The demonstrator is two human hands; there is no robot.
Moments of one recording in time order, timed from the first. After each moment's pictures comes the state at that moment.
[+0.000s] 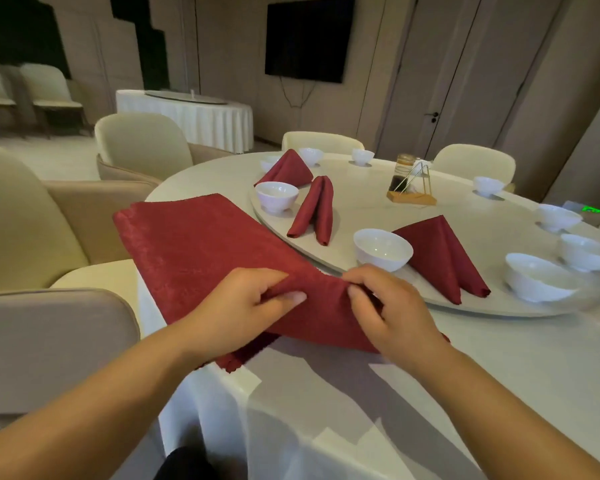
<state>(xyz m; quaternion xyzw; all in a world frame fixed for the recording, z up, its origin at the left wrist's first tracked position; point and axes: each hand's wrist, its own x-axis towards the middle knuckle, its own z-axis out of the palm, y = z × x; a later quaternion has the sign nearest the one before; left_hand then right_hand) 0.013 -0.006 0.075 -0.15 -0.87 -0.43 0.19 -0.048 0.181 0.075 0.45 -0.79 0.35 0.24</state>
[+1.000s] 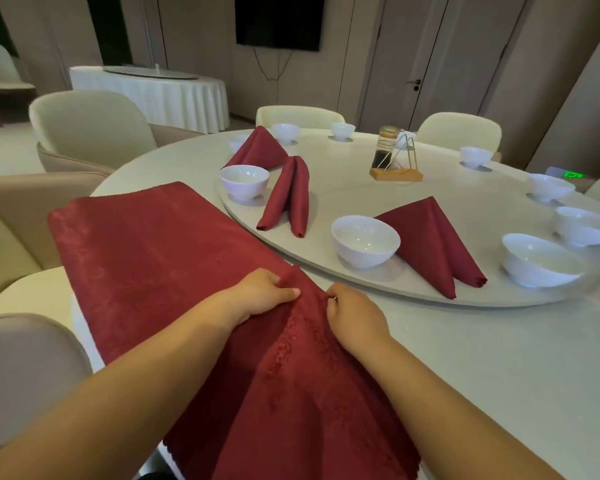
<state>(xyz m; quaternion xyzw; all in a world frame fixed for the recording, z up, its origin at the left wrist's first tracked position) -0.128 0.018 0.027 0.11 -0.86 -0.49 -0.08 -0.136 0.168 0.014 0.15 -0.97 0.21 0.02</state>
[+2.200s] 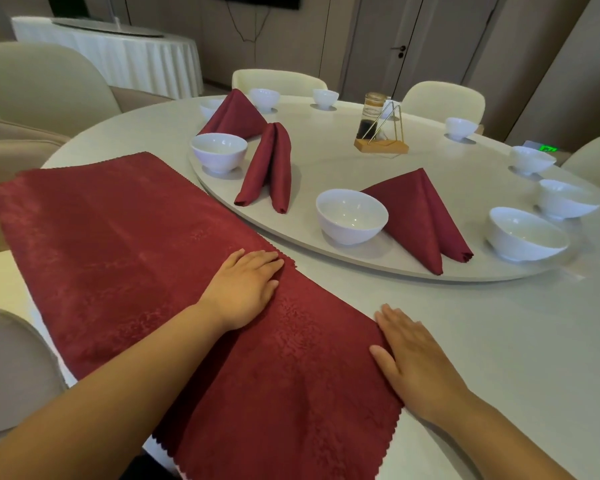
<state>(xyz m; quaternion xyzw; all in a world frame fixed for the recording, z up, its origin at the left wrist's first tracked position) -0.134 0.012 -0.014 -0.10 -0.99 -0.07 0.04 -0.092 0.262 -0.016 0.16 -0.98 0.05 -0.08</state>
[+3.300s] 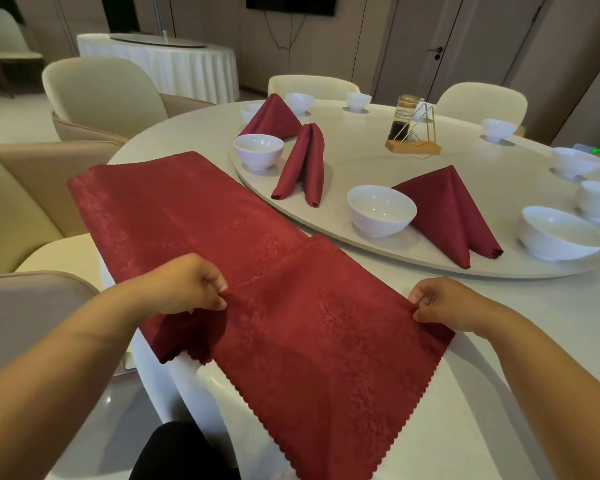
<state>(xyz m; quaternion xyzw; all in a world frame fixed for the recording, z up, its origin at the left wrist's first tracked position) -0.056 -0.068 0.027 0.06 -0.94 -0.34 -0.09 -0.139 0.265 0.029 0.11 -0.94 0.26 -0.20</state>
